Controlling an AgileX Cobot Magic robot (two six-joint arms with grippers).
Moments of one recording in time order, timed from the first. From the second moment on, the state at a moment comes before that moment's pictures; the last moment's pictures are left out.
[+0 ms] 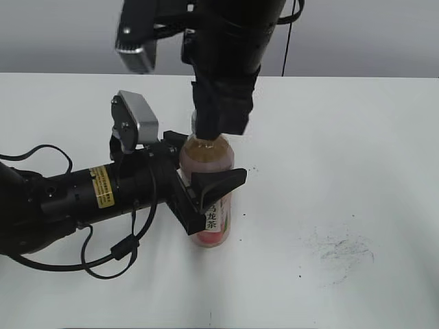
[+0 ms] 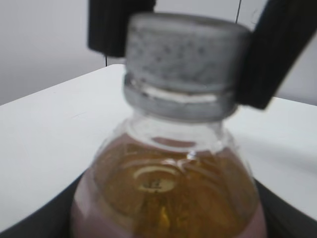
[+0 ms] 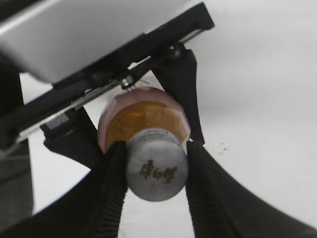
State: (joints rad) left arm -0.51 1.97 -0.64 0.69 -1.21 -0.26; right arm 0.77 1.90 -1.76 0.09 1.22 -0.97
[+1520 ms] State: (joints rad) left arm -0.51 1.97 -0.64 0.69 -1.21 -0.26; right arm 0.77 1.90 -1.76 0.08 1.19 -0.35
